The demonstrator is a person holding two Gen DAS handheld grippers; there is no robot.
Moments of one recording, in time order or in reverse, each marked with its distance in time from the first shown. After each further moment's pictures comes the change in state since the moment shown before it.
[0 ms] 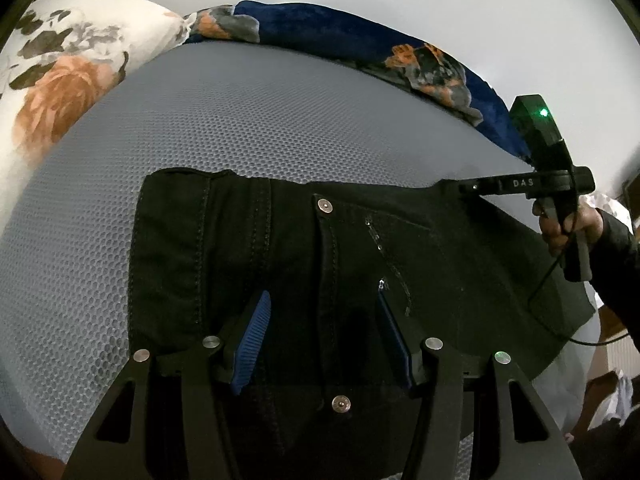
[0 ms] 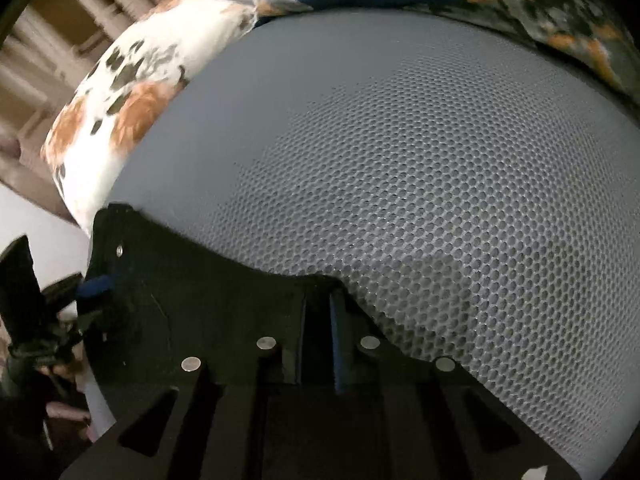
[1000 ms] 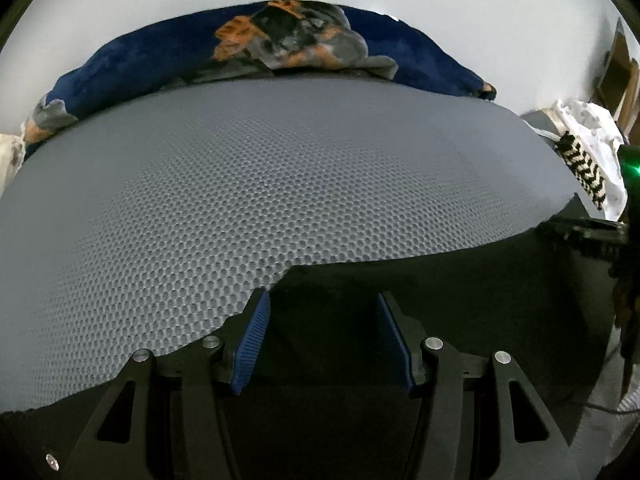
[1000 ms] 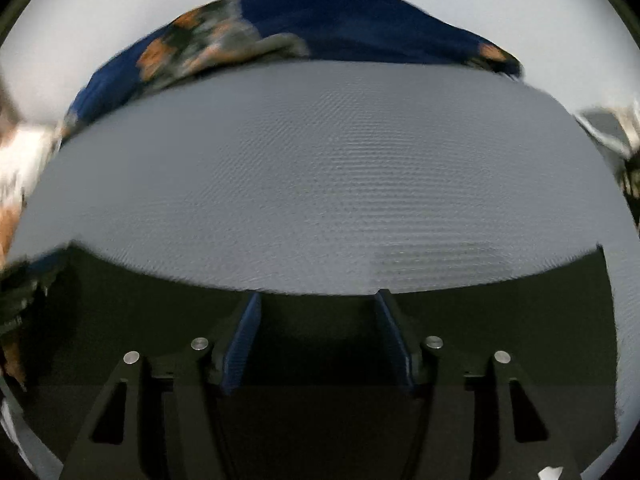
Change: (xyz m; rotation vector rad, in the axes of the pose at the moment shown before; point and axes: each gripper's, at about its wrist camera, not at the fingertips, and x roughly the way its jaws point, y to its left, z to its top) left arm 0.134 -0.164 0.082 0.357 0.025 -0.053; right arm -0.132 -0.134 -0.179 0.520 -0.314 -0.533
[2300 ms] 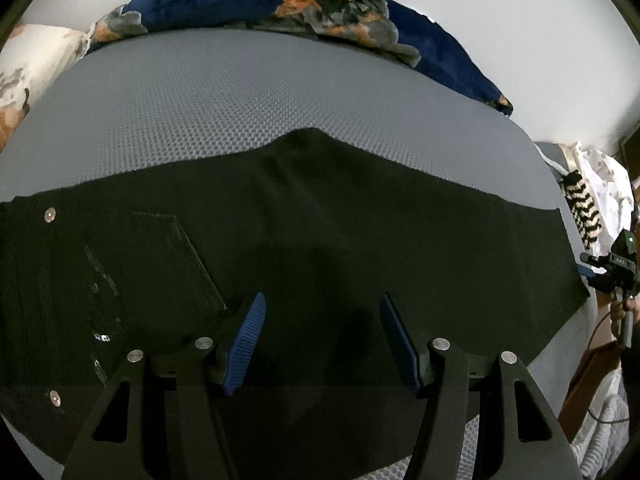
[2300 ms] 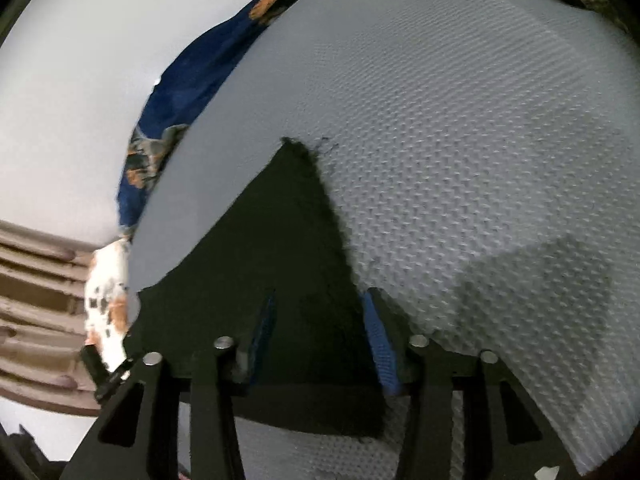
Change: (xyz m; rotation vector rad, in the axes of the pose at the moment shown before) left arm -0.061 -0.033 -0.079 -0.269 0.105 0.012; right arm -0.068 -0.305 -0.056 0.426 0.173 0.481
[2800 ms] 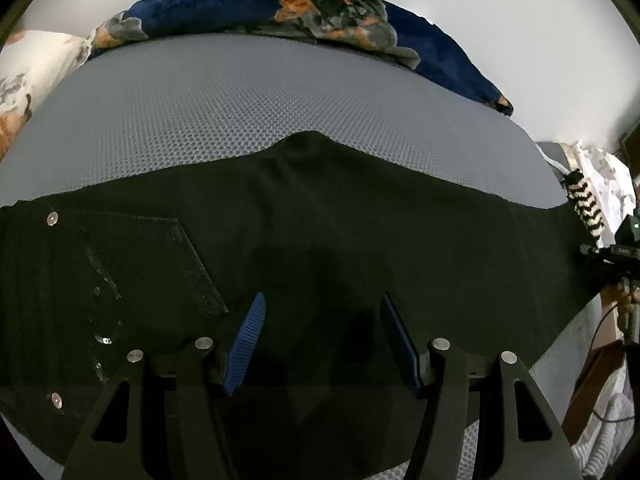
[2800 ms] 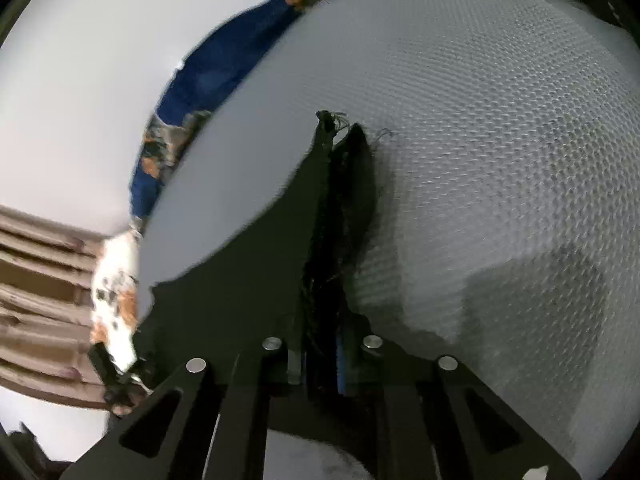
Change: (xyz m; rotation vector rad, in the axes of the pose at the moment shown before) left arm -0.003 -0.001 0.001 0.013 -0.021 0.005; right arm 0.009 0.059 -0.007 -0.033 -0.032 0.008
